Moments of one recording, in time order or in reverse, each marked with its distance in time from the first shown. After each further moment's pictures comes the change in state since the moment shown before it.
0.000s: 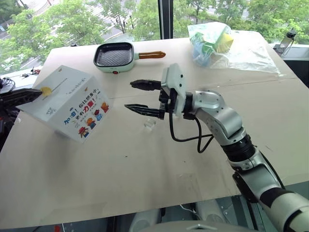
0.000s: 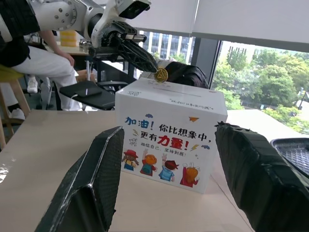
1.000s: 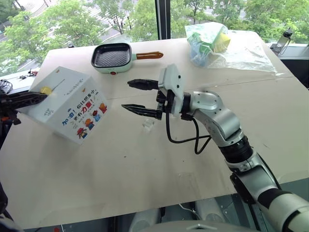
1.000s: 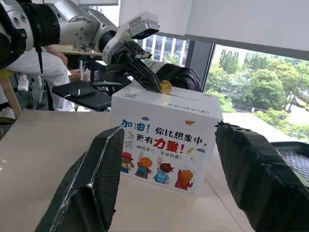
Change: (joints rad) left arm -0.277 -0.077 -0.119 0.265 0.240 -0.090 -0.093; right arm 0.009 0.028 -0.002 -0.014 -0.040 -0.003 -0.009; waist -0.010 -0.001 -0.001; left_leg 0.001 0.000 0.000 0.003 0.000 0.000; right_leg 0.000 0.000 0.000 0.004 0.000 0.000
